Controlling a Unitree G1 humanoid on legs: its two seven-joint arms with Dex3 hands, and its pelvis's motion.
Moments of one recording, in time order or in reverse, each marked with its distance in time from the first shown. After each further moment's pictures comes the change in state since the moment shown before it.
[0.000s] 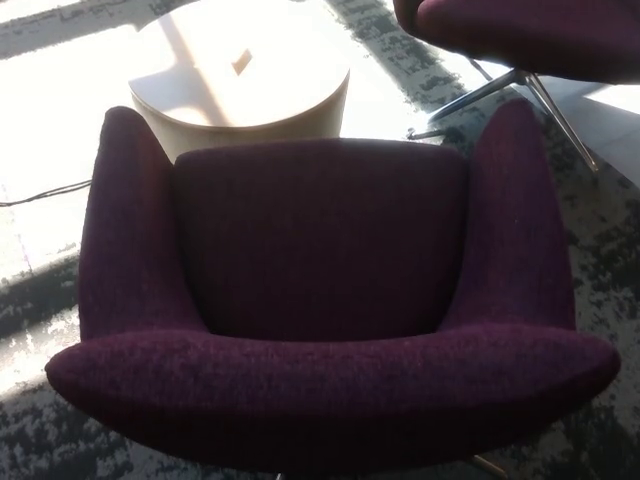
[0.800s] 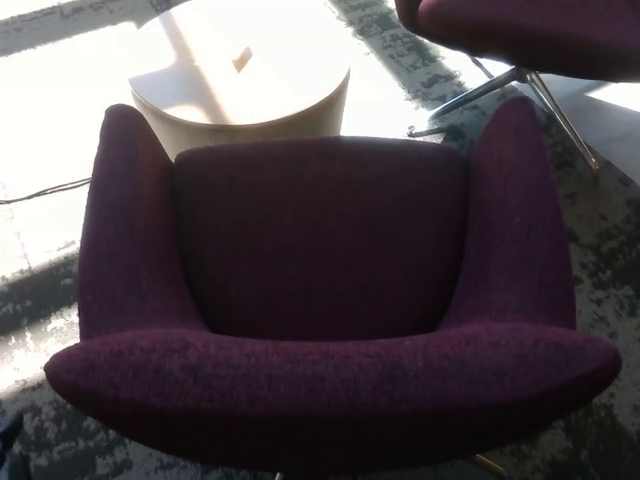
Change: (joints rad) left_arm -0.161 0.073 0.295 0.010 -0.161 -0.322 -0.131; right_arm -0.045 0.009 0.007 0.172 -0.024 -0.365 -0.136
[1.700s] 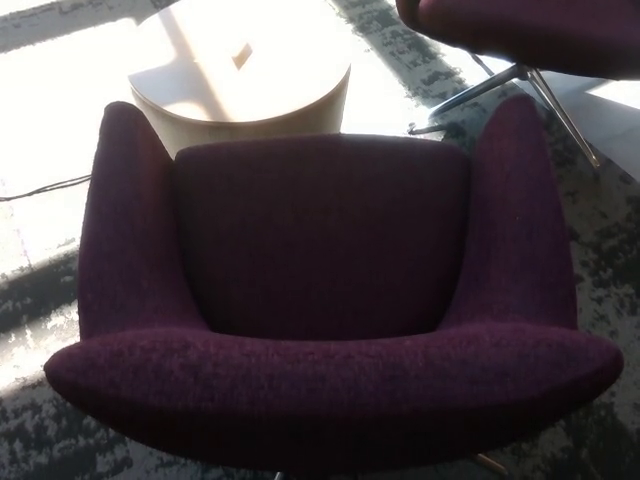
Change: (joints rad) left_arm -0.306 0.152 0.050 0.090 -0.094 0.087 -0.062; right_arm 0.001 -0.001 0.000 0.037 -0.015 -0.069 -0.022
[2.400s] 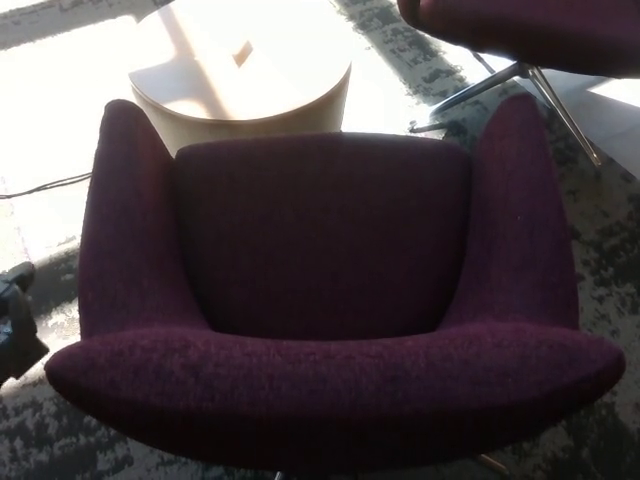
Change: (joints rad) left_arm -0.152 0.020 -0.262 0.145 0.108 0.207 -0.038; right_arm -0.001 0.000 0.013 0.002 -0.008 -0.001 -0.008
